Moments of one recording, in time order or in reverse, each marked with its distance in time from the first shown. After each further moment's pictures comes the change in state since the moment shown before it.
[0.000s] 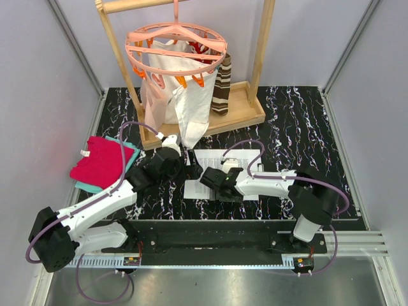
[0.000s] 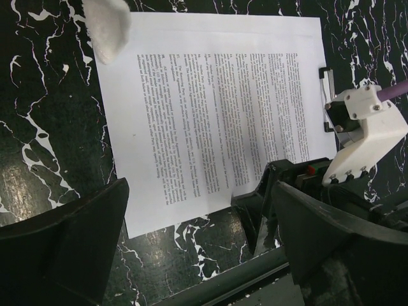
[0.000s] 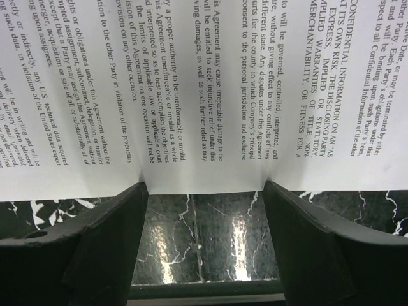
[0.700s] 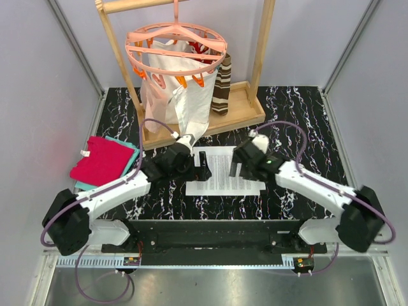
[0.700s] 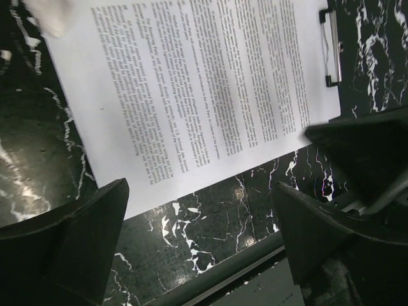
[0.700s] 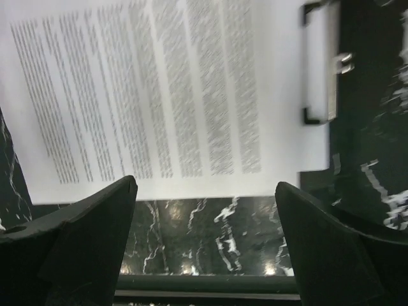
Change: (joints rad) left arm 0.002 0.143 0.047 0.021 0.129 0.037; right arm -0.223 -0.301 -0.019 -0.046 -0.004 -0.208
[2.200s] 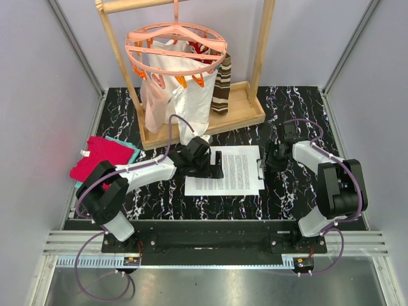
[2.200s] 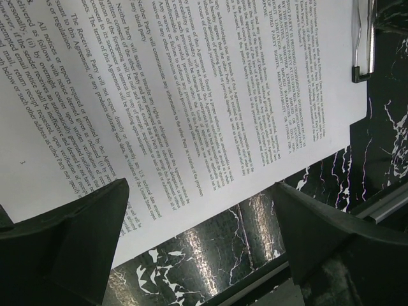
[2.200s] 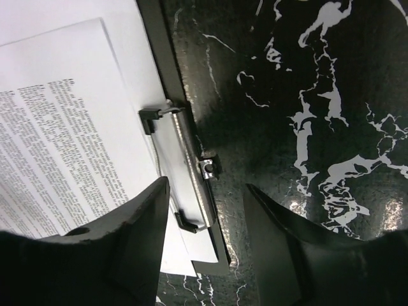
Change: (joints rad) left arm -0.010 0.404 0.201 0.039 0.112 0.020; right arm -0.713 0.215 -0.051 0.201 -0.515 -0.478
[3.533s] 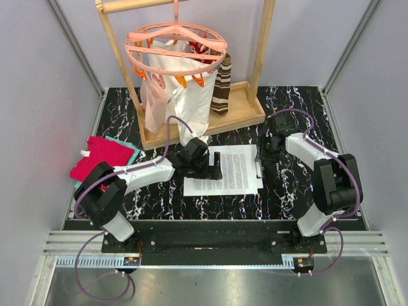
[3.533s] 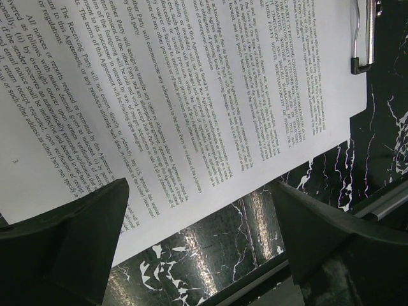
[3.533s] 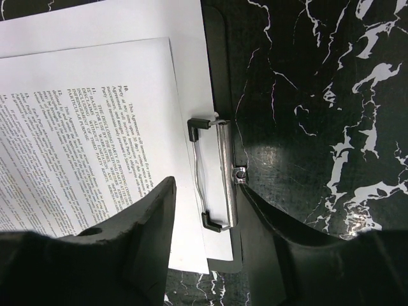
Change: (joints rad) left arm 0.005 -0.022 -0.034 0.014 0.006 0.000; right arm 0.092 0.047 0.150 -0.074 0.038 -0.043
